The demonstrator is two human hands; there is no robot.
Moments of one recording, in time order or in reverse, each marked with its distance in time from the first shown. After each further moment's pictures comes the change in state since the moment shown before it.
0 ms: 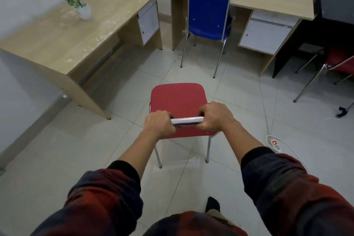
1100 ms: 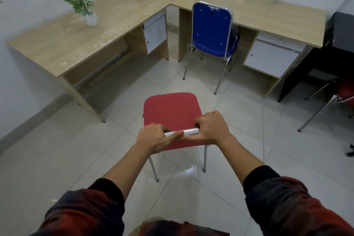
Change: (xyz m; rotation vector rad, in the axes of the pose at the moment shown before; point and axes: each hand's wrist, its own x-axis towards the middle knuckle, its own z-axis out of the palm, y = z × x) left_hand 0.052 0.115 0.013 -0.081 0.097 -0.115; right_hand 0.027 0.140 -0.030 -0.135 0.268 -0.298
